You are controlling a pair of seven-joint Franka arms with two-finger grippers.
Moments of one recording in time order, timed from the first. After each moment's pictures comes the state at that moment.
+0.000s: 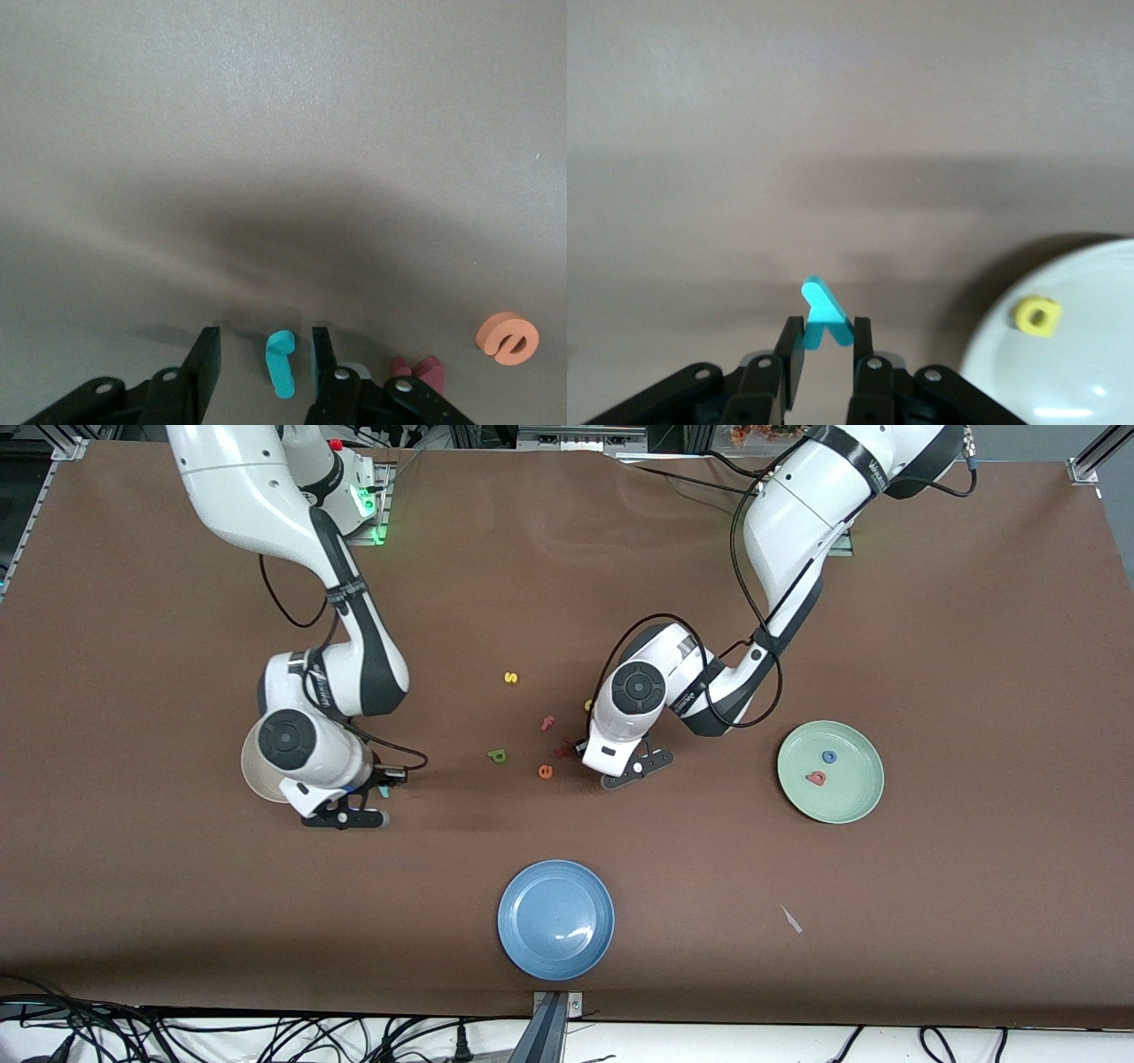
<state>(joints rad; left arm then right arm) -0.38 0.84 -0.35 -1.51 0.15 2.28 -1.17 0.52 0.61 -0.27 -1.70 0.19 2.18 0.13</state>
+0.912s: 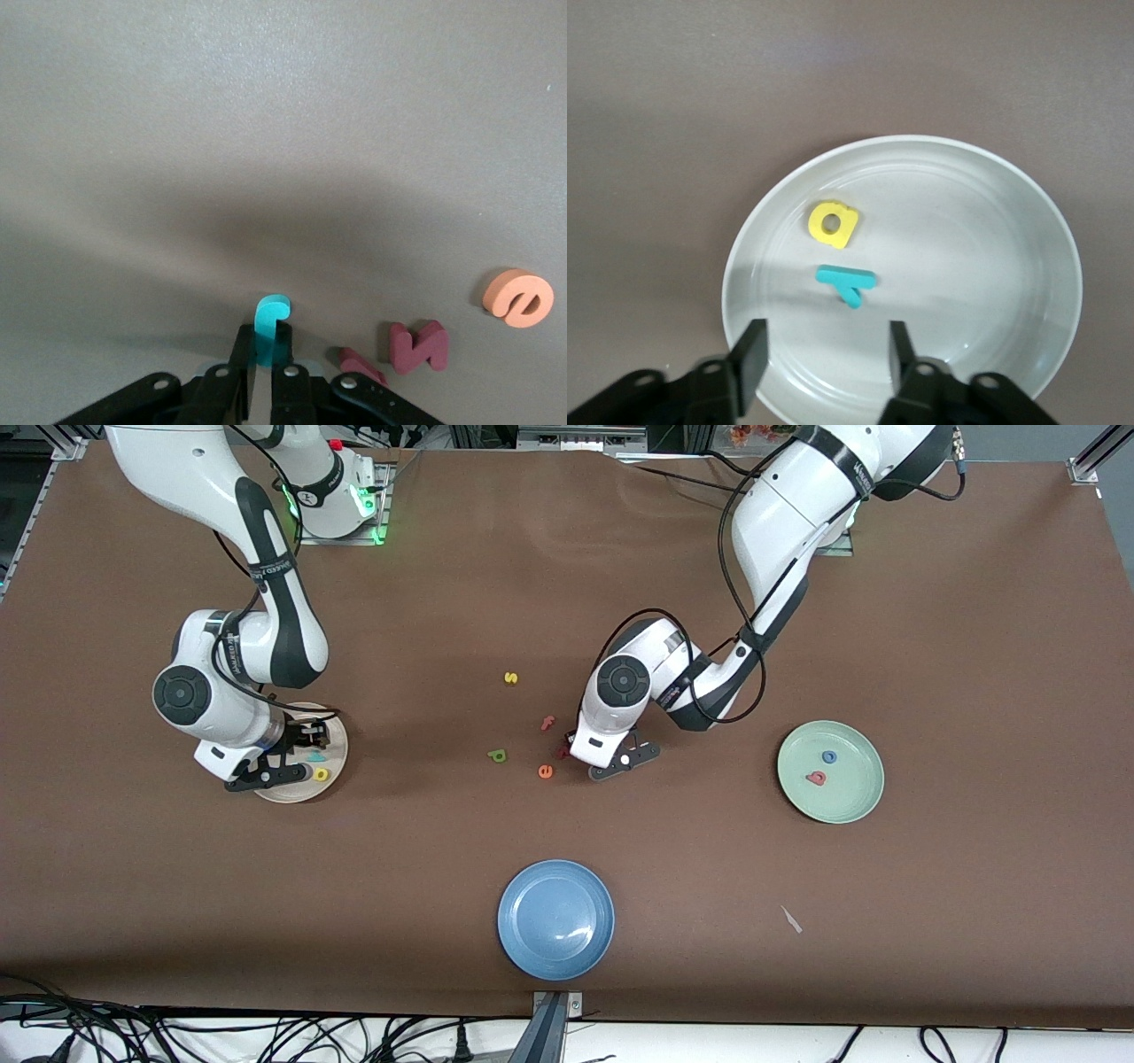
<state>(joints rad) -0.40 0.85 -0.35 -1.51 0.15 2.28 -1.18 0.52 0.45 -0.42 -2.01 0.19 2.28 -0.23</state>
